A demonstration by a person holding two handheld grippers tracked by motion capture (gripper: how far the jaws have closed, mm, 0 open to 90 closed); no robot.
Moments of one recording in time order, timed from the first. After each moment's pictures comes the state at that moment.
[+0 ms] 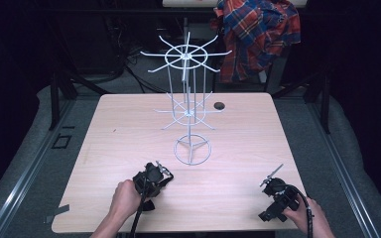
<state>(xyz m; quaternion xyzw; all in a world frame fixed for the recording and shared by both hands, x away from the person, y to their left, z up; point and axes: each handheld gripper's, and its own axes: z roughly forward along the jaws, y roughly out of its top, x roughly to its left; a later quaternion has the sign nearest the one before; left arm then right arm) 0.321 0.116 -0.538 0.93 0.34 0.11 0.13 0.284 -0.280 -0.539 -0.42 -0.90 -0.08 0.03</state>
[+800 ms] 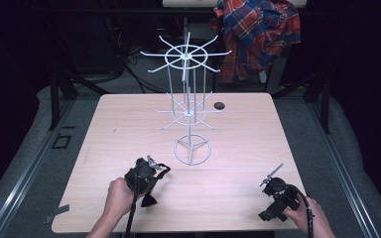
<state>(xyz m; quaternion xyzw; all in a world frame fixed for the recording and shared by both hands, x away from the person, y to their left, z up) 0.319 0.135 -0.515 0.90 0.36 0.12 0.19 0.284 -0.279 -0.533 -0.41 -0.91 -0.07 0.02</state>
